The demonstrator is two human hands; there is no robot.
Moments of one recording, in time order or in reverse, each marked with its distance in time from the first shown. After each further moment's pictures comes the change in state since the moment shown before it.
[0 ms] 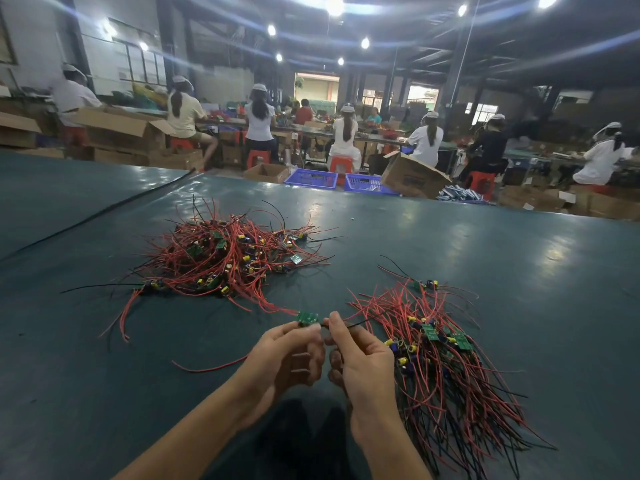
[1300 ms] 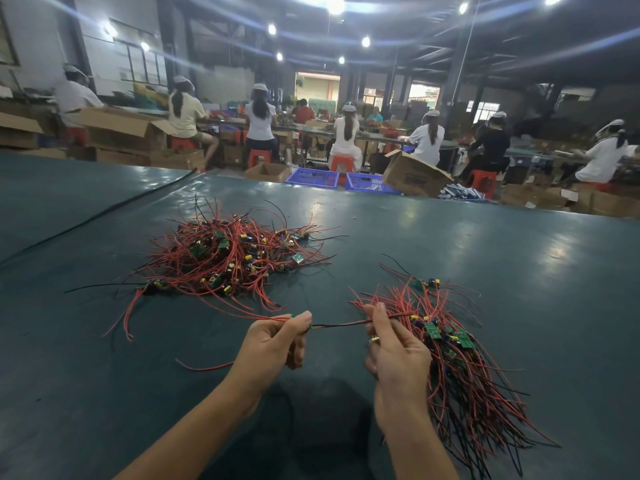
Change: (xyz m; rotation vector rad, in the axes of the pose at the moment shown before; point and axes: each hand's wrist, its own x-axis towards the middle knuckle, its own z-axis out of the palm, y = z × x) left_hand 0.009 -0.012 -0.015 0.139 0.194 0.270; right_hand 0.012 -0.016 -0.018 0.150 0.243 -0.072
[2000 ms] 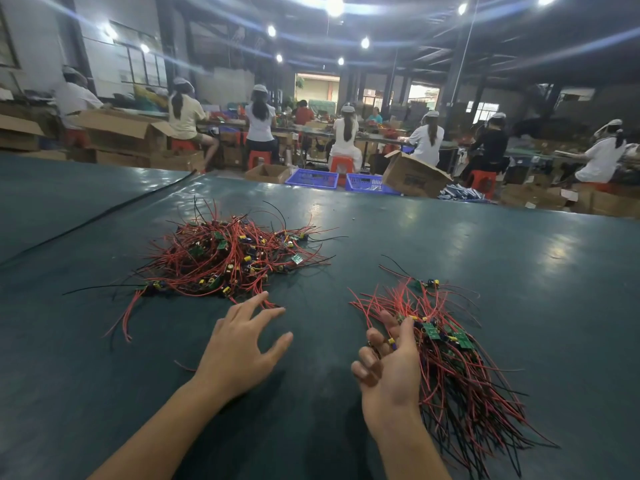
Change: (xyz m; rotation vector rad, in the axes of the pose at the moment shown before) left_hand 0.017 -0.027 -0.049 1.147 0.068 0.236; right_hand -0.005 0.002 -0.001 0.270 0.009 0.227
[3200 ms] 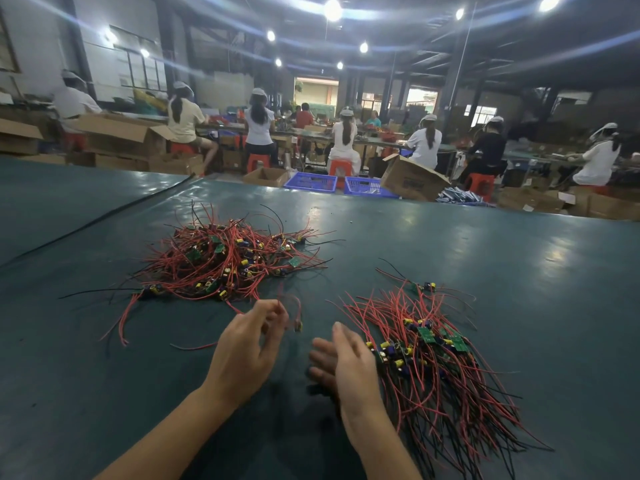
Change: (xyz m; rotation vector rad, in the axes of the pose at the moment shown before) left_hand -0.002 0.021 0.002 -0.356 0.330 0.256; right_hand 0.010 0.034 0.003 -0.459 -0.150 0.025
